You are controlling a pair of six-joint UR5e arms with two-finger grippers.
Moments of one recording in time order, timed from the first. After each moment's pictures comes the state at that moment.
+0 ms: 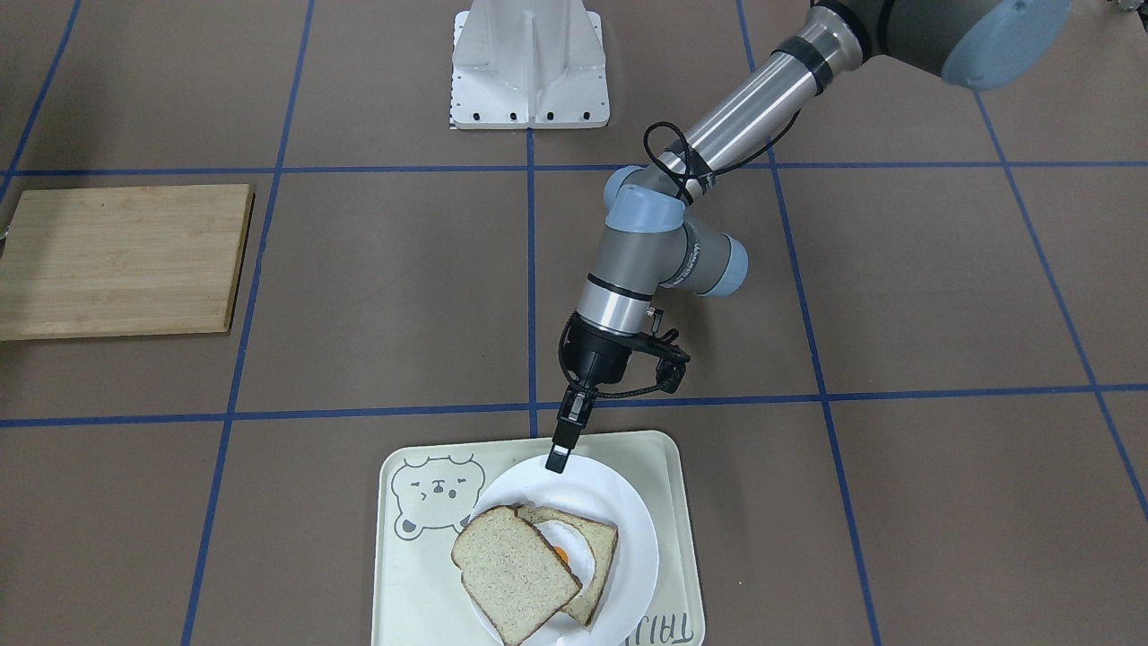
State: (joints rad) left arm -0.56 -2.48 -0.92 -2.70 -1.29 -2.40; right arm 1.65 -1.73 1.74 -1.63 2.28 -0.18
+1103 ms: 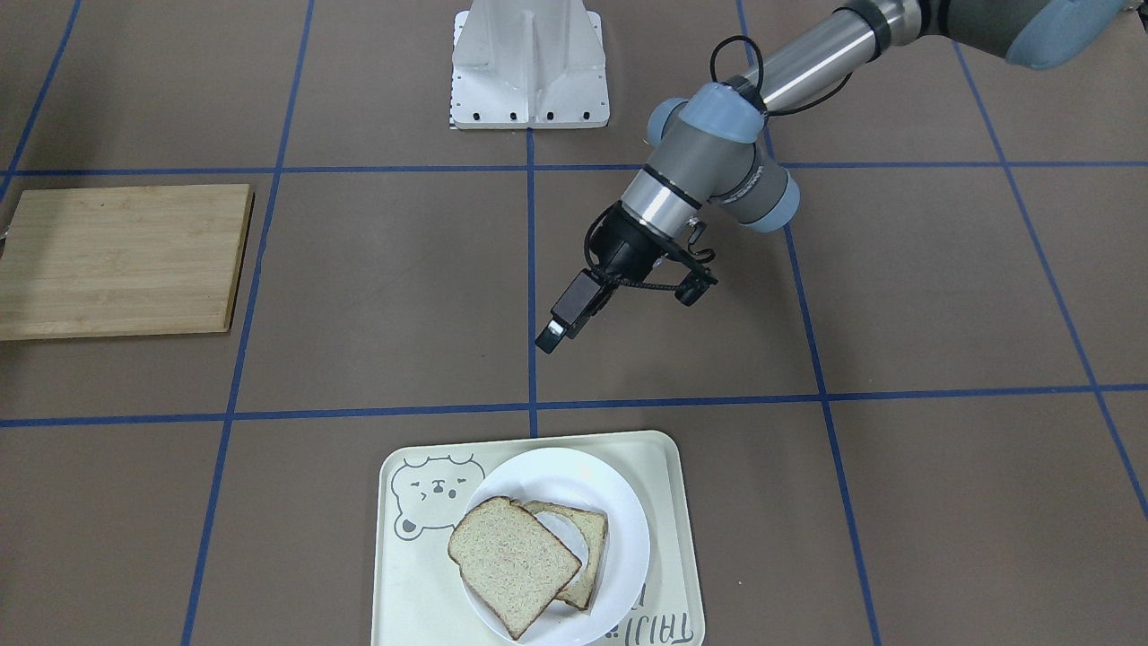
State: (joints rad) left arm -0.56 -2.16 -1.49 -2.66 -1.57 -2.14; right arm 1.65 -1.73 1.74 -1.62 2.28 -0.18
